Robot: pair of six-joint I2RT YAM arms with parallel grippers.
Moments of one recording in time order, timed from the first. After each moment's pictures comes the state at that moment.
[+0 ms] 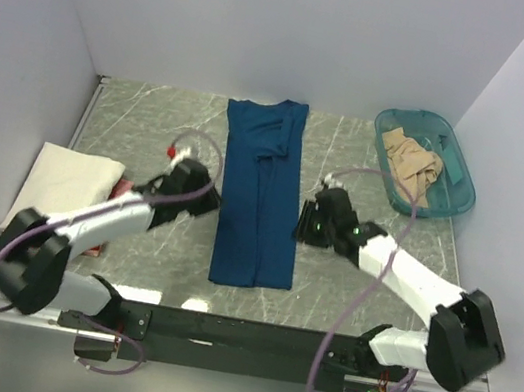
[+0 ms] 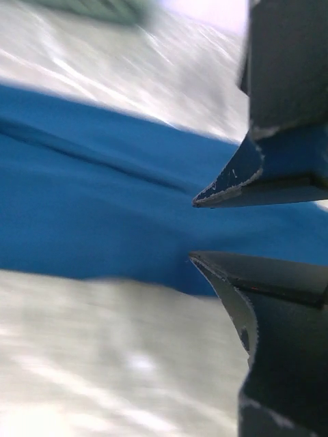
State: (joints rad) left arm -0.48 1.37 0.81 -0.13 -0.08 -0.98; right arm 0.55 1.33 0.84 -0.36 0.02 0.58
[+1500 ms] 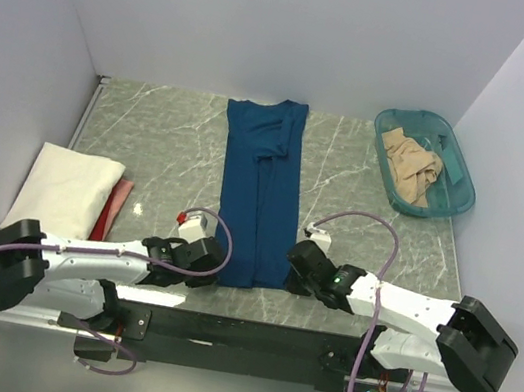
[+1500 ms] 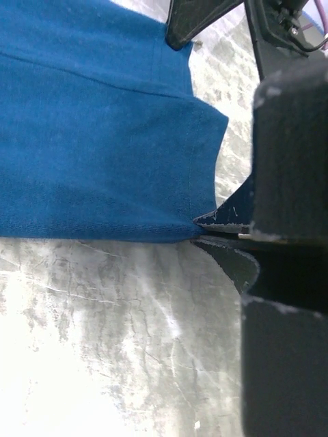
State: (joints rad) left arm -1.08 1.20 0.49 -0.32 -0.32 -1.34; right arm 0.95 1.19 0.47 -0.28 0.25 0.88
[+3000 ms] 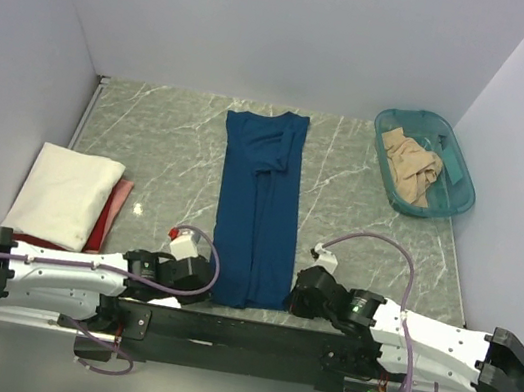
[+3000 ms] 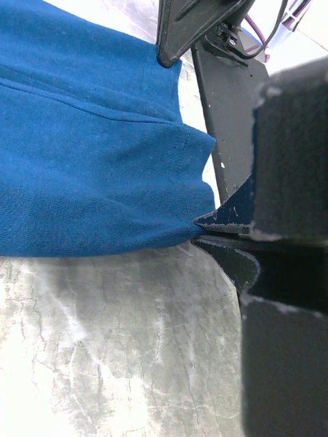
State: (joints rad) left arm -1.23 1.01 0.41 -0.39 -0.29 -1.49; right arm 1.10 0.90 0.32 -0.35 0.21 1.05
